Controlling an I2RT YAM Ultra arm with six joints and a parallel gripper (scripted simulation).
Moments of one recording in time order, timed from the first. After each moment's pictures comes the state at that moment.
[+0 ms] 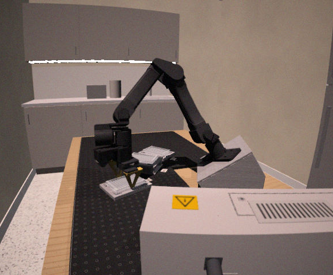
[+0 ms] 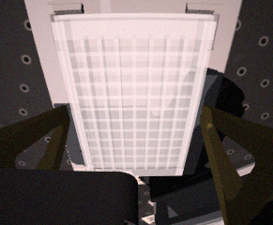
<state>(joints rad) -0.08 1.45 1.12 -0.71 0.33 -0.38</state>
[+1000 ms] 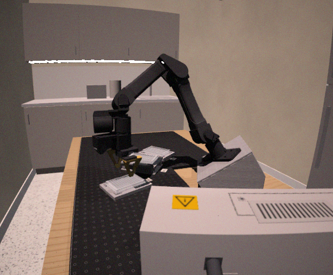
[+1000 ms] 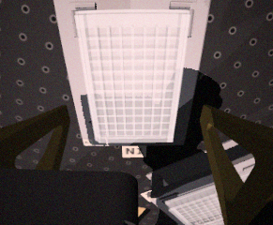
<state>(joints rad) -0.02 1.37 1.20 -0.87 0.35 -0.33</state>
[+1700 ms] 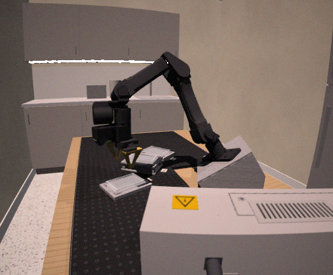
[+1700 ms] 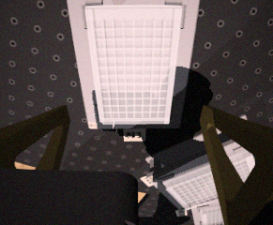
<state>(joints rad) 0.02 1.34 1.28 -1.00 0.38 -0.29</state>
